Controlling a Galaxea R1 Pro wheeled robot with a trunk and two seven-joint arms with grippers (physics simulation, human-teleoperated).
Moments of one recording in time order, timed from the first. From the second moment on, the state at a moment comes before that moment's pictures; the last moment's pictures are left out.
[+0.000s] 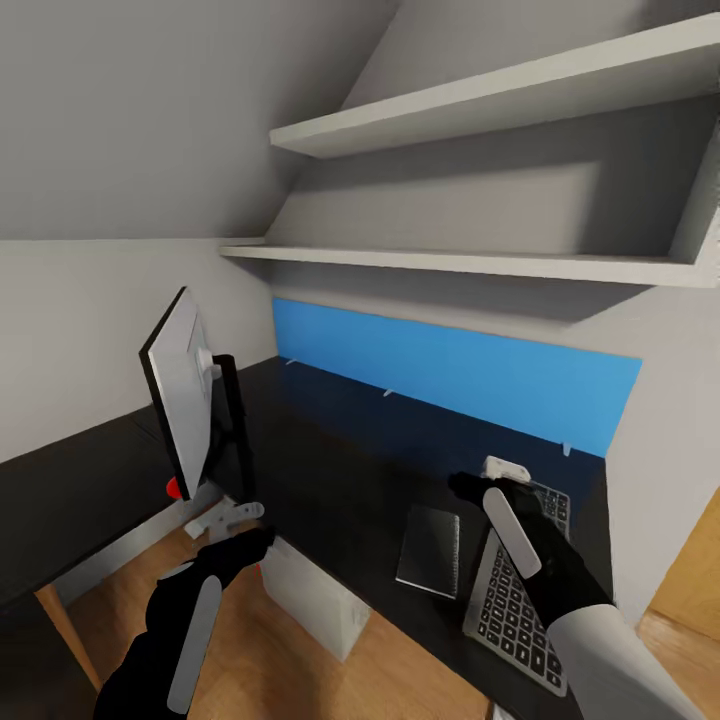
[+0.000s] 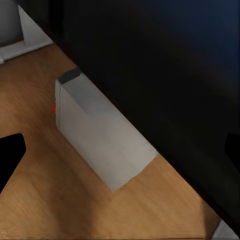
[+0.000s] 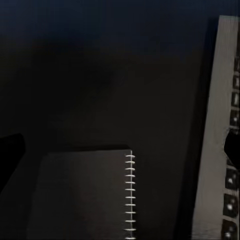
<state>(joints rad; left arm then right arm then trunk) -0.27 -0.15 0.09 -1.47 0.21 0.69 0.18 -0.65 -0.04 0.15 -1.09 -0.62 0.64 -0.52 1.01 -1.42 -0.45</state>
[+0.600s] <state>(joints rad) -0.27 -0.15 0.09 -1.46 0.20 0.69 0.18 -0.64 -0.04 0.17 -1.09 -0.54 0.58 -0.52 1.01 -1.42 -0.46</state>
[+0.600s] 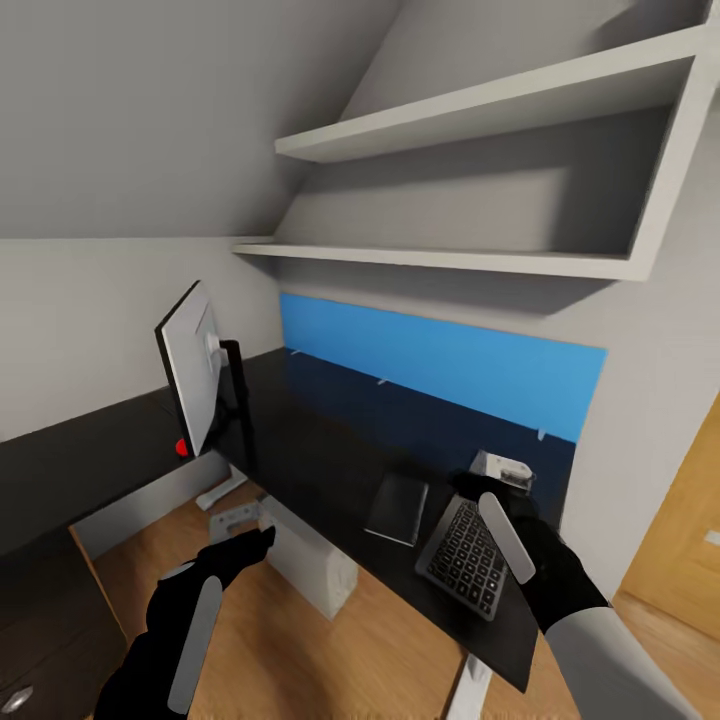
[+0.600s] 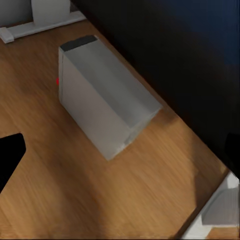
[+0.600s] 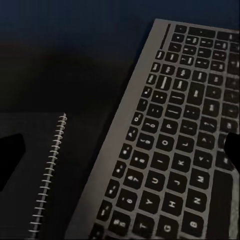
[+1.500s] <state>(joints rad) -0.27 -0.15 0.03 -1.37 0.20 0.69 0.19 -0.64 -0.04 0.18 -1.09 -0.54 0.57 -0.51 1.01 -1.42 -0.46</state>
